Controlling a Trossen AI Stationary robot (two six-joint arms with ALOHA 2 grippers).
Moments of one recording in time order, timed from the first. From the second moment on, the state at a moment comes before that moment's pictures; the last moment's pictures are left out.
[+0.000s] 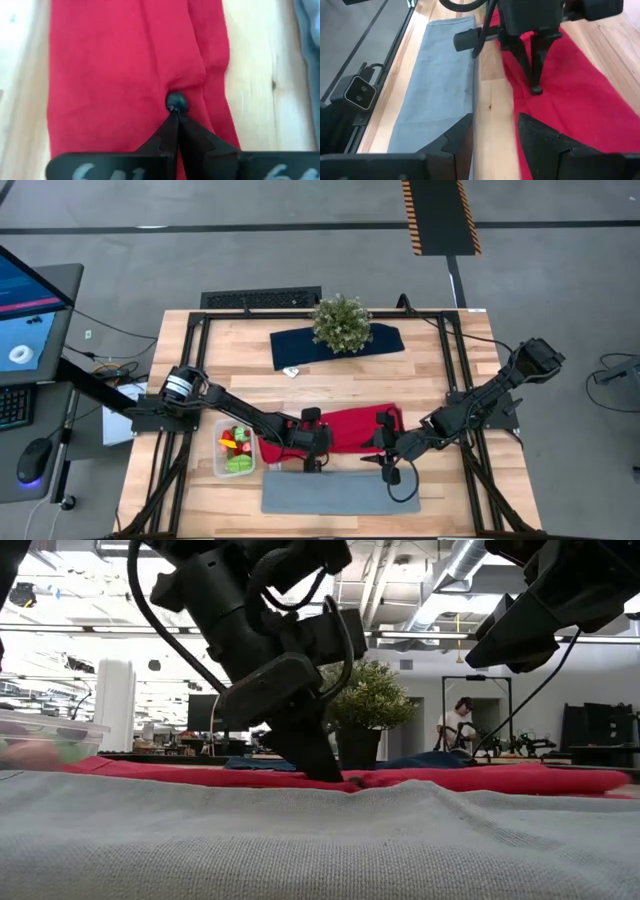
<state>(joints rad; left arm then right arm) -0.29 2.01 1.19 -0.15 -0.25 -0.21 0.56 1.41 0.63 0.14 0.32 0.44</state>
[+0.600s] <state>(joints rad) -0.31 1.99 1.23 -0.10 -0.23 -0.23 0.57 1.41 0.63 0.14 0.32 0.45</state>
